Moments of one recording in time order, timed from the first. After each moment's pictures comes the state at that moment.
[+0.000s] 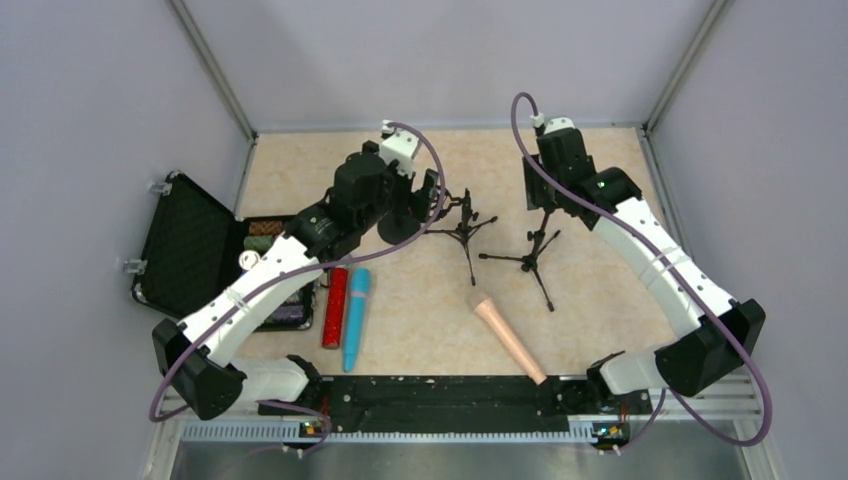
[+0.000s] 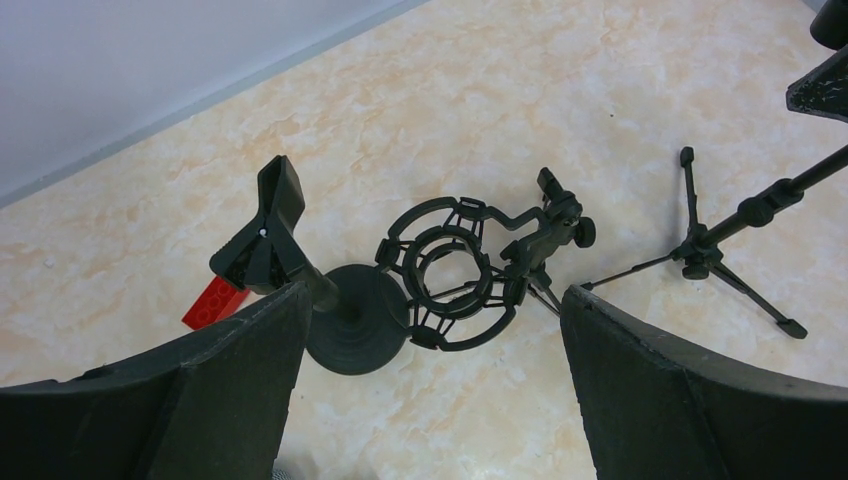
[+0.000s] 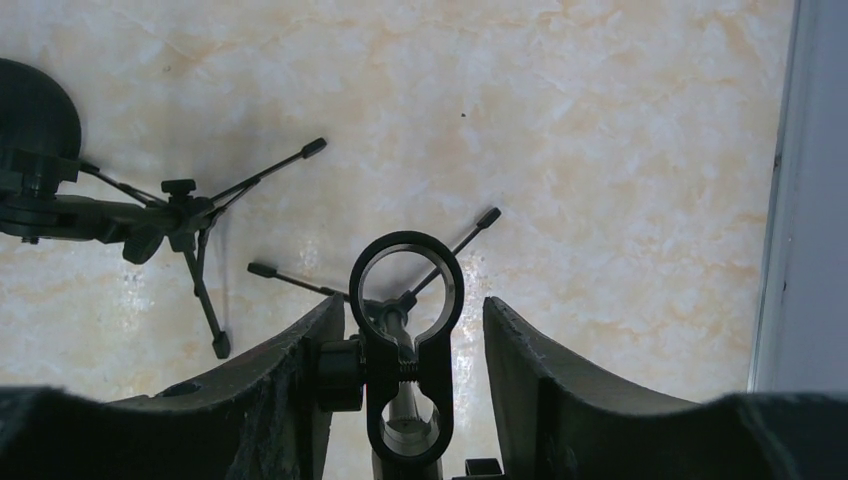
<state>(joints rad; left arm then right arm) -0.69 1.27 1.28 -0.32 -0.16 -0.02 0.48 1.38 1.44 -0.83 0.35 0.18</state>
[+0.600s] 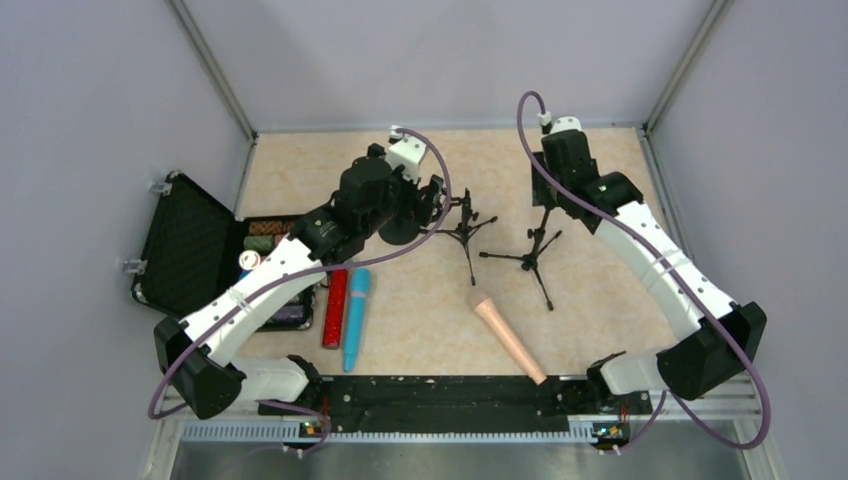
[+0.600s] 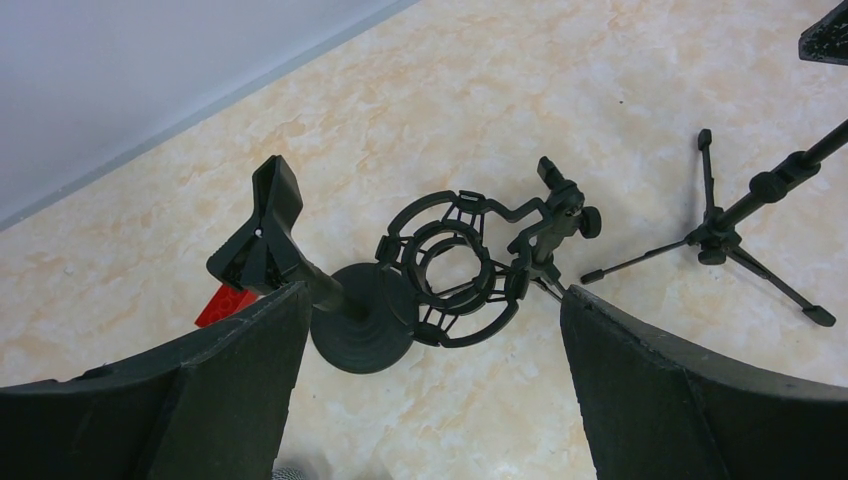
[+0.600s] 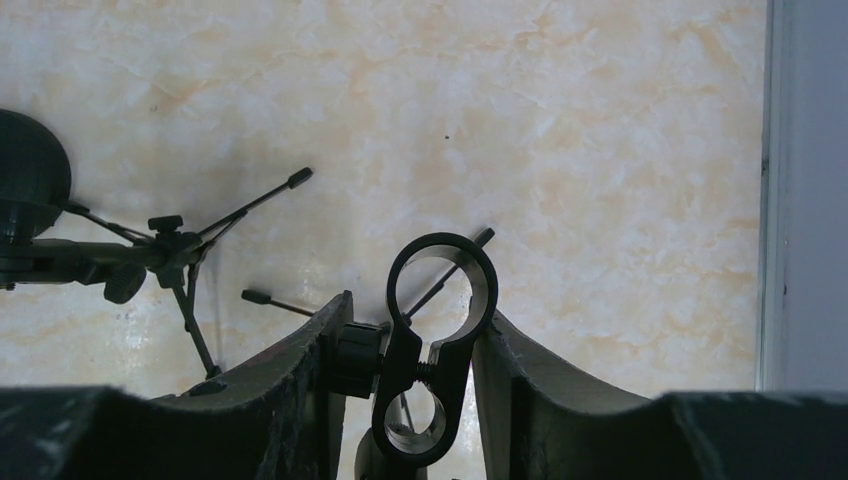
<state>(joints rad) -0.72 1.27 1.27 -0.31 -0.20 0.02 0.45 1.37 1.39 -0.74 0.38 0.19</state>
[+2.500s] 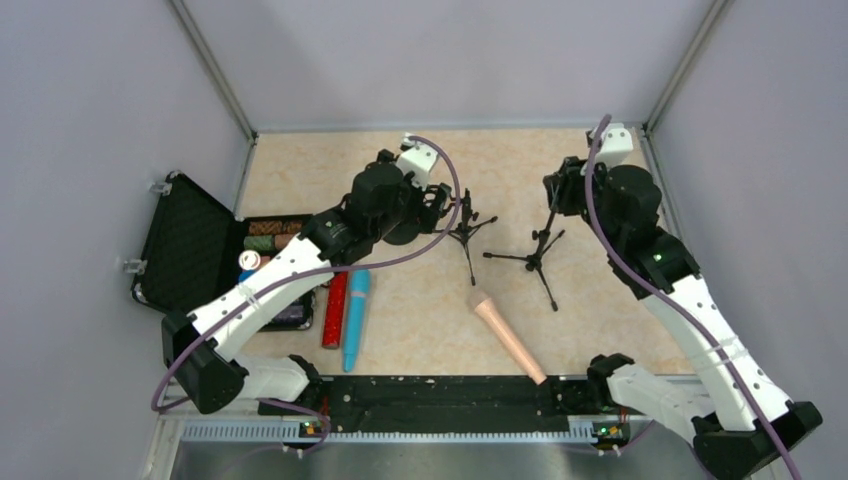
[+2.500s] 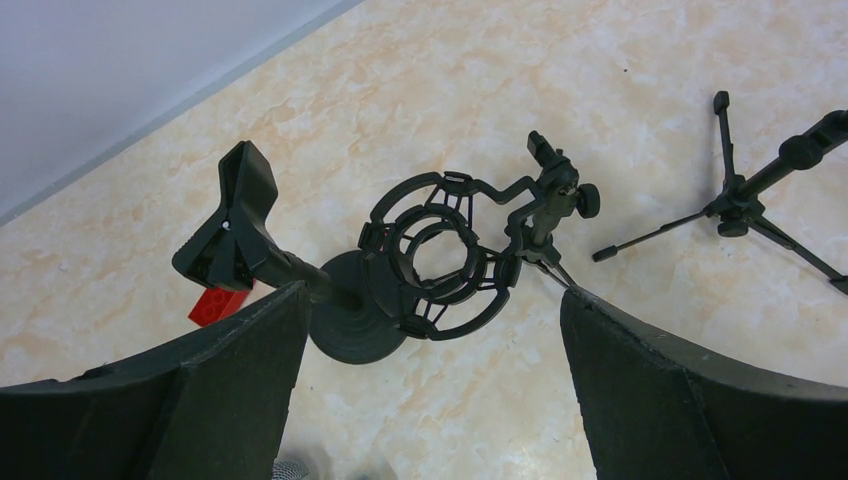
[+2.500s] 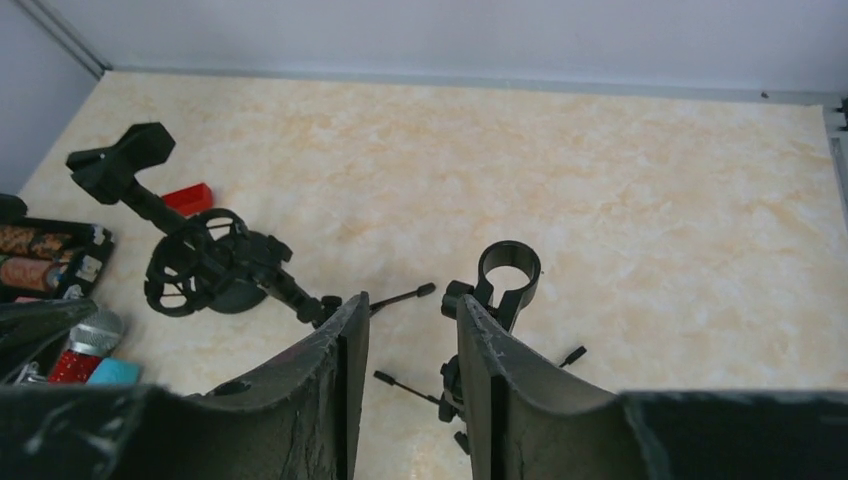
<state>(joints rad) -0.75 1.30 1.25 -0.31 -0.23 0.04 0.43 0.93 1.13 -0.40 0.18 0.18</state>
